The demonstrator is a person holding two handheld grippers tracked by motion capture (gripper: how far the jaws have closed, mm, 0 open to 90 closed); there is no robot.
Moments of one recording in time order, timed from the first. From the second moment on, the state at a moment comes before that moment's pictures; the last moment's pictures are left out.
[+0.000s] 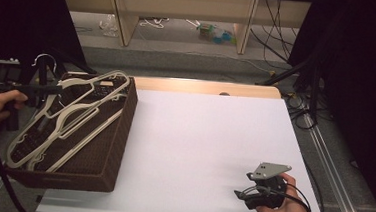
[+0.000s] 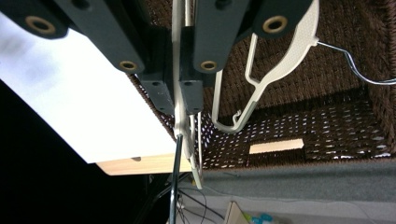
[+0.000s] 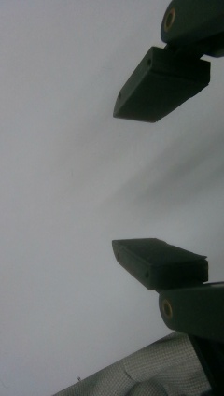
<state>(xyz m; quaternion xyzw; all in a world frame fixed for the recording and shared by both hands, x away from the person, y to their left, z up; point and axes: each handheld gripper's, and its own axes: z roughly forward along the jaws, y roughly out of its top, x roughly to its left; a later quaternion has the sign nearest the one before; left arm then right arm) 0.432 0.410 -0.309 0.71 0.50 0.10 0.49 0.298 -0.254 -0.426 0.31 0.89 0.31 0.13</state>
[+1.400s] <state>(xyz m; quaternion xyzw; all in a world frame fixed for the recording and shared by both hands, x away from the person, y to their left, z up) 0.447 0.419 -0.394 0.72 0.56 0.09 0.39 0.299 -0.251 -0.430 0.31 0.89 0.31 0.12</state>
